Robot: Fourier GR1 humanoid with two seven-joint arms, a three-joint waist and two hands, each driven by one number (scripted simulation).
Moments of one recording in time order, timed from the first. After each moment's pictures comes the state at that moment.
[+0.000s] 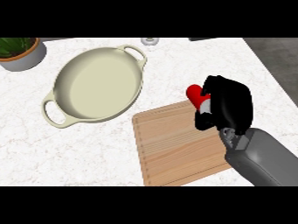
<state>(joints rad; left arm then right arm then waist) 0.92 0.54 0.05 -1.78 0.03 0.23 0.57 -0.58 -0.43 0.62 -1.61 0.82 -0.03 1.09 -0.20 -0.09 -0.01</state>
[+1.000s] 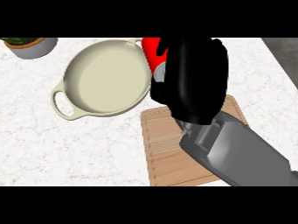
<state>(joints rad) 0.85 0.52 0.06 -1.78 0.00 0.19 0.52 -0.91 -0.16 0.52 -1.65 1.11 0.02 1.11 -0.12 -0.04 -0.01</state>
